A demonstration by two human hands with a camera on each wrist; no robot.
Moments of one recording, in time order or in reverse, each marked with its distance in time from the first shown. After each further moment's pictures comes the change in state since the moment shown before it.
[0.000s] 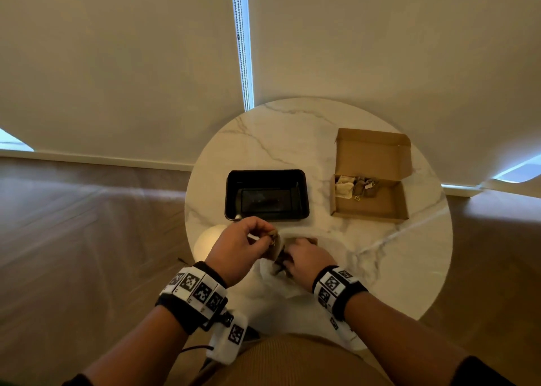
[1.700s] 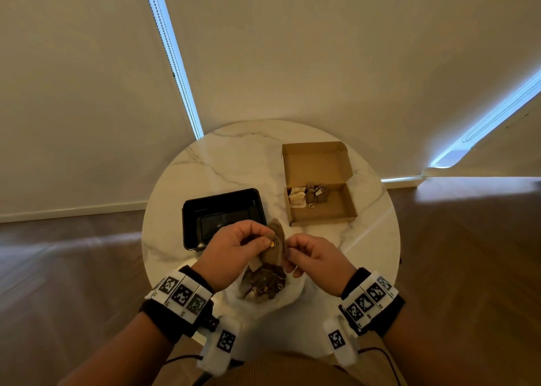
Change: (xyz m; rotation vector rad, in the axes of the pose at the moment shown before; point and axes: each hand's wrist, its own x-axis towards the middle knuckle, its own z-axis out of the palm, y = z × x) left_hand 0.017 0.061 0.036 -0.081 -0.235 0.165; right_hand -0.101 0.042 -0.079 0.998 0.240 -0.104
